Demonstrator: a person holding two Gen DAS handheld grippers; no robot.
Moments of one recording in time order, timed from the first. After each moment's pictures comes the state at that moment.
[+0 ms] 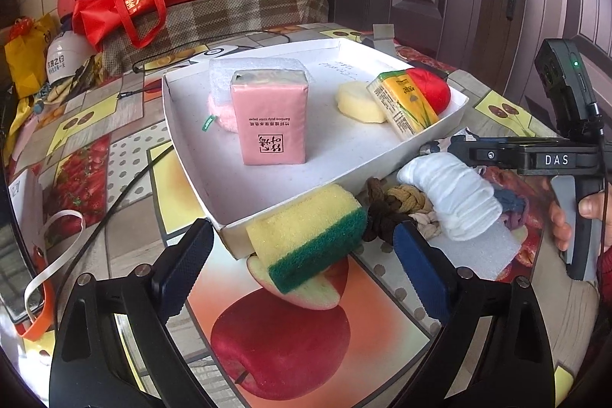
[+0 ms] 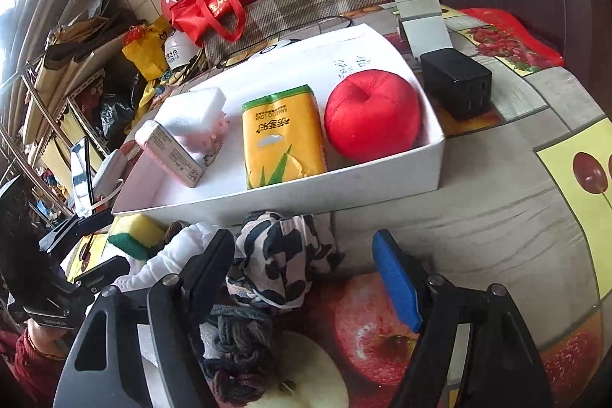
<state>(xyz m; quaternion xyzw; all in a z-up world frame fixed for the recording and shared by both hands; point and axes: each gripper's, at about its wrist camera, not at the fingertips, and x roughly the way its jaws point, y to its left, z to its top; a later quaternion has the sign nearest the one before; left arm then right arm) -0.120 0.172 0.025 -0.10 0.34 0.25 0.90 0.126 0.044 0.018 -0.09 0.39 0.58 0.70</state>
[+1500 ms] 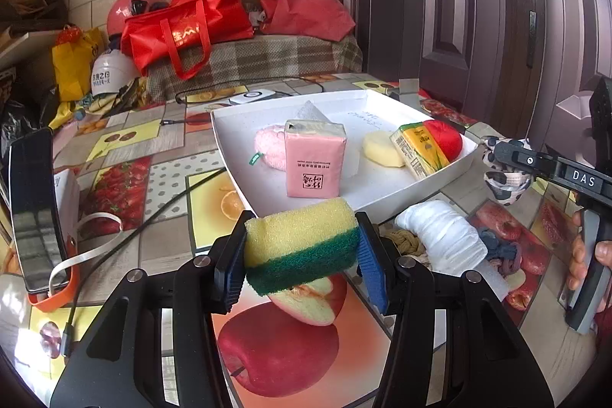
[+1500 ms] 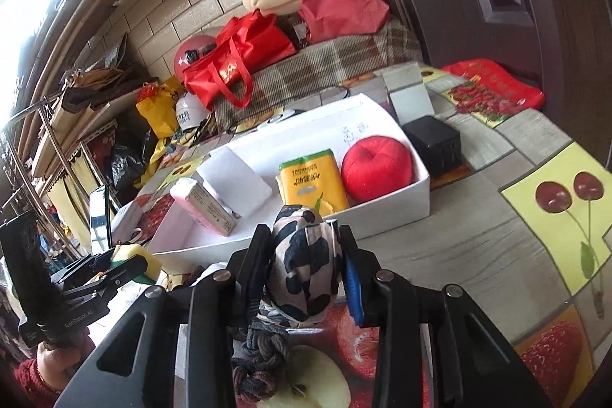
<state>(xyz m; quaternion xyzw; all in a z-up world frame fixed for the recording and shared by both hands) -0.141 0.147 0.045 -0.09 0.24 0.32 0.91 0.117 -0.011 0.051 0.01 0.27 0.58 0.77</state>
